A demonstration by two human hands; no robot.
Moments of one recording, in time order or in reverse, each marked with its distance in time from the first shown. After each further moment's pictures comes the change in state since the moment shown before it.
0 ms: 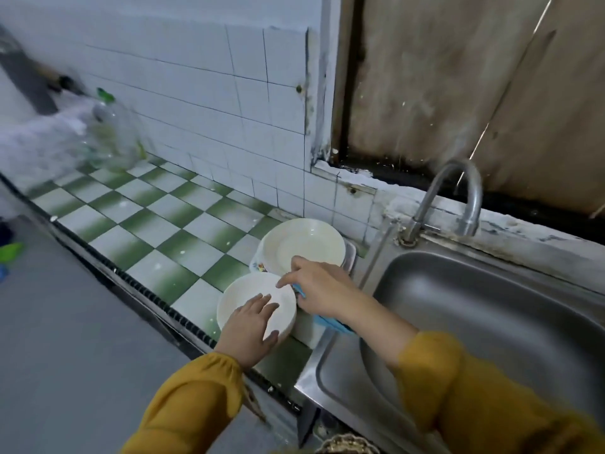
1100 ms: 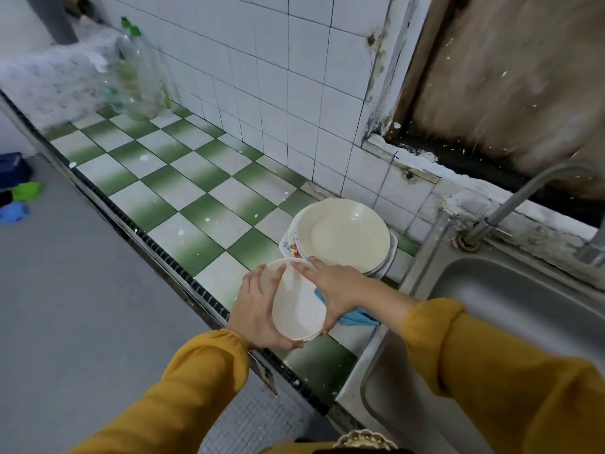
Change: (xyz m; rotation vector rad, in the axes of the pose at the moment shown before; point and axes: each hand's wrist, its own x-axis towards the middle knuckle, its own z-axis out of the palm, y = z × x) left_hand 0.021 -0.072 0.033 -0.299 0.104 -0.119; right_hand 0.092 0.020 0.068 -0.155 -0.418 -0.116
